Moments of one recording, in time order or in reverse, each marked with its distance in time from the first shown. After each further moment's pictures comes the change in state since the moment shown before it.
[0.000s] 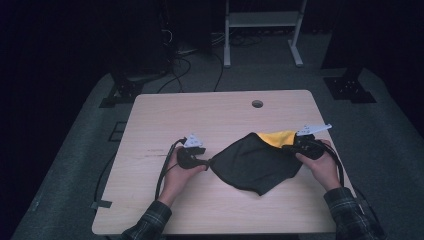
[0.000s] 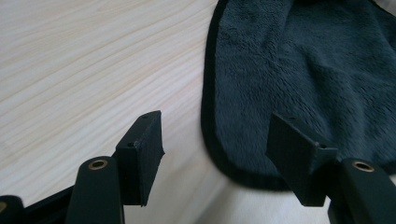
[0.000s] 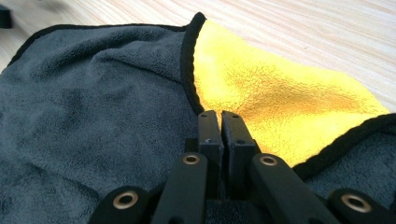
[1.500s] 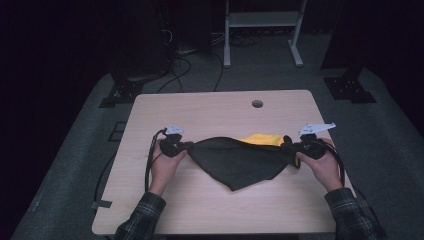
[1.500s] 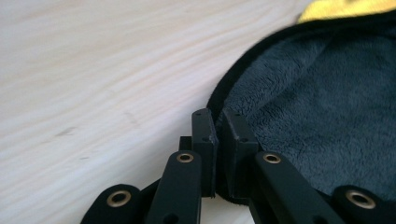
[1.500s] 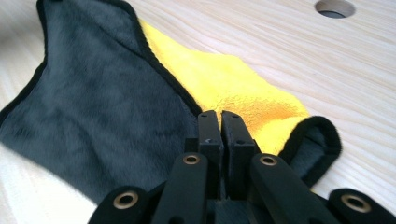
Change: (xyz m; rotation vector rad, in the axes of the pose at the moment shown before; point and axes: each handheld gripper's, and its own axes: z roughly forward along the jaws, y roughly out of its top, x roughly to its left) left arm 0.049 0.005 -0.048 -0.003 0.139 -0.128; right arm 0.011 0.009 -0.014 -0.060 0.039 -0.018
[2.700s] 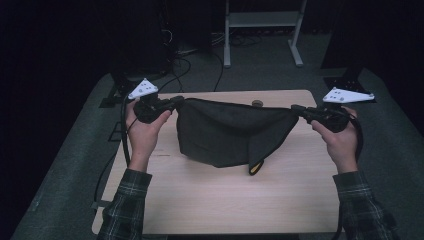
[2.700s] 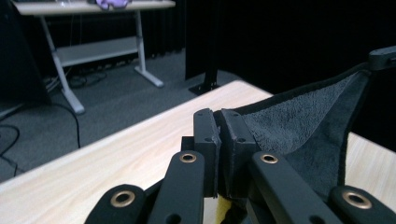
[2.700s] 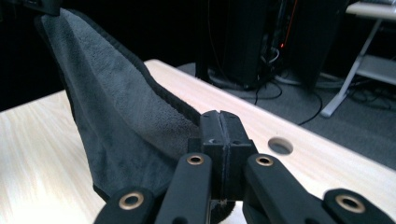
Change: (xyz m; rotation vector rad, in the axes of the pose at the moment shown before) left arm -0.009 0.111 -0.117 -0.383 -0.059 0.093; right arm 0.015 0.090 -0.088 -0.335 -0.057 -0.075
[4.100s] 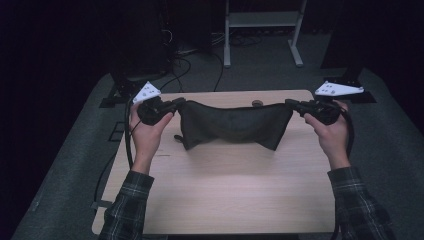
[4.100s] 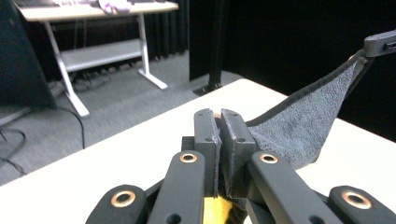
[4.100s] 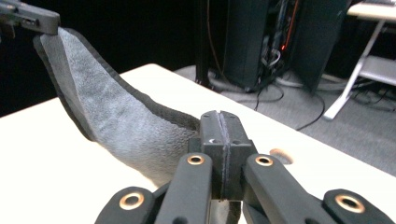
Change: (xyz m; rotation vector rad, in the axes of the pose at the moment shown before) left arm 0.008 -0.029 0.018 0.022 0.001 0.006; right arm -0.009 0.003 0.026 0.001 0.010 0.011
